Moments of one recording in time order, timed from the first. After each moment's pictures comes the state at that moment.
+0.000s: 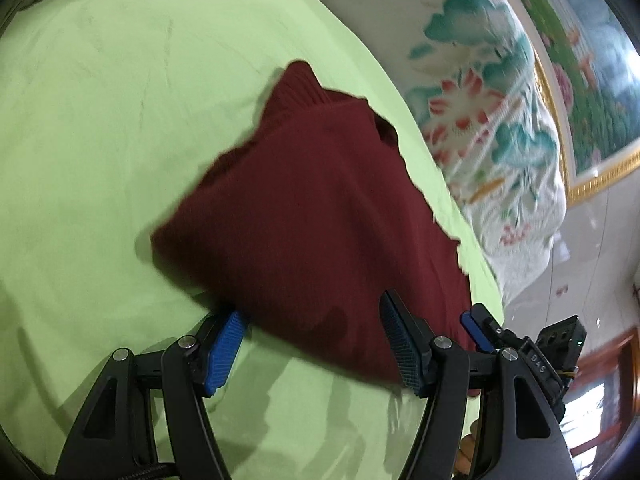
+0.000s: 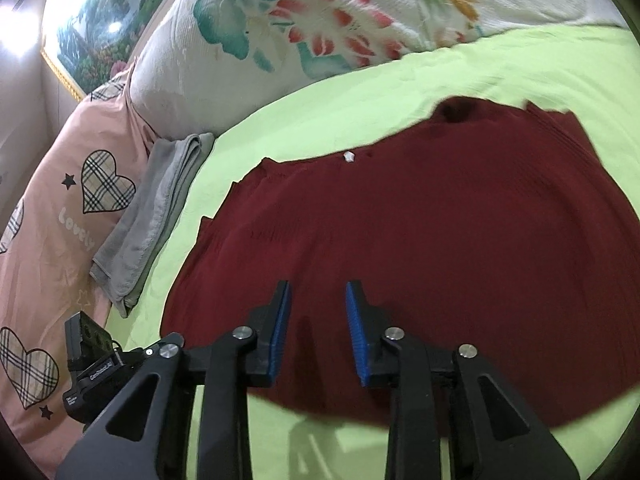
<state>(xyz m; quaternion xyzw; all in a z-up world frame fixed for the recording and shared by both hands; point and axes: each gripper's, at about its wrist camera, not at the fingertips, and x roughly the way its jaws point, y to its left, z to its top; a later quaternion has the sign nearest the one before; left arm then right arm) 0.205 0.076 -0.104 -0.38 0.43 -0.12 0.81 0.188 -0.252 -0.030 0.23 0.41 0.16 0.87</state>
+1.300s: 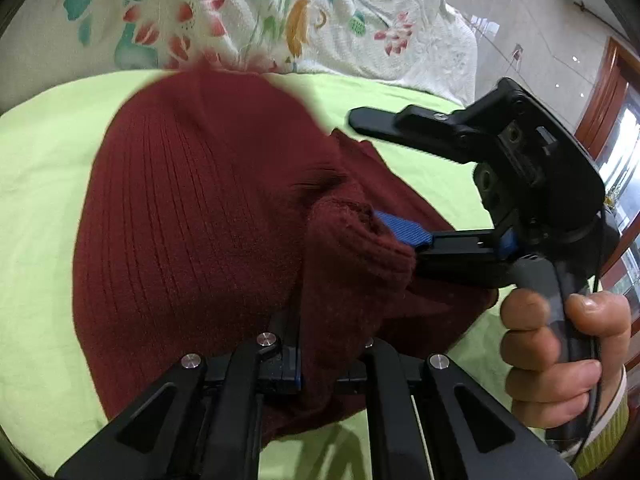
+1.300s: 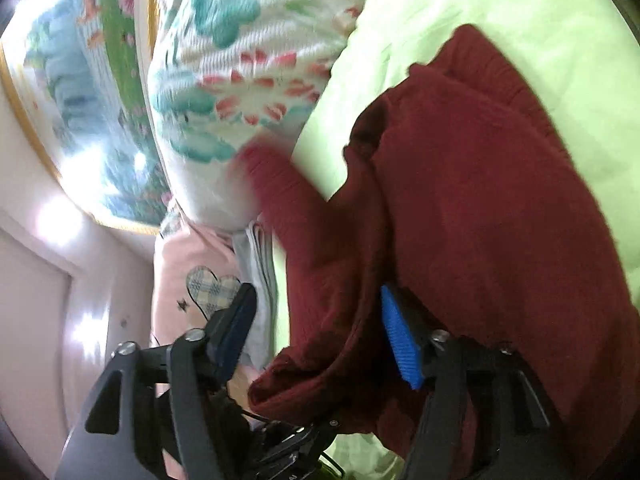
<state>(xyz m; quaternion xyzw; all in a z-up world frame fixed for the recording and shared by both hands) 0.240 -0.230 -0.059 0.00 0.43 -0.31 0.85 0.192 -0.395 -0.075 0.52 0.37 0.24 0.73</state>
